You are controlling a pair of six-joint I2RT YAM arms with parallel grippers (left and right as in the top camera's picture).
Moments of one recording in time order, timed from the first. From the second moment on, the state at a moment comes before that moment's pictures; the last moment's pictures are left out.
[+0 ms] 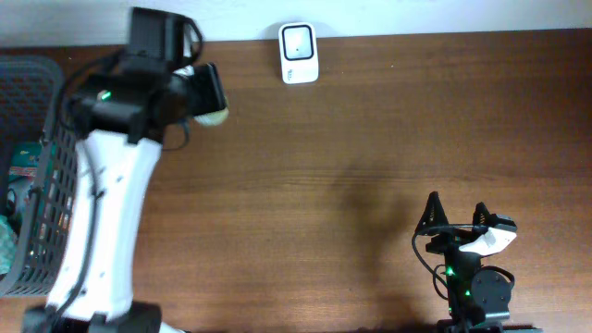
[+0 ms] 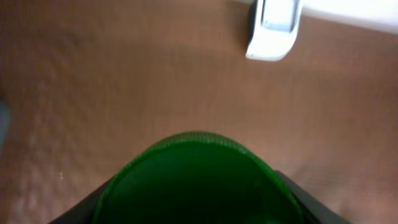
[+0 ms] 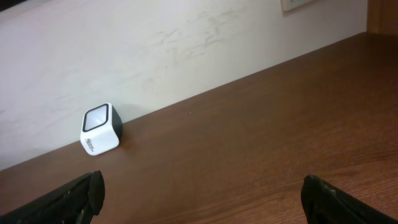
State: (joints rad) left arm -0.23 1.68 1.99 -1.25 -0.06 -0.37; right arm 0.03 0.01 0.01 -0.06 0.14 0.37
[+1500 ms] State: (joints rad) left arm 0.68 1.62 1.66 -0.89 -0.32 -0.33; right arm 0.03 0.01 0.01 -0.06 0.14 0.37
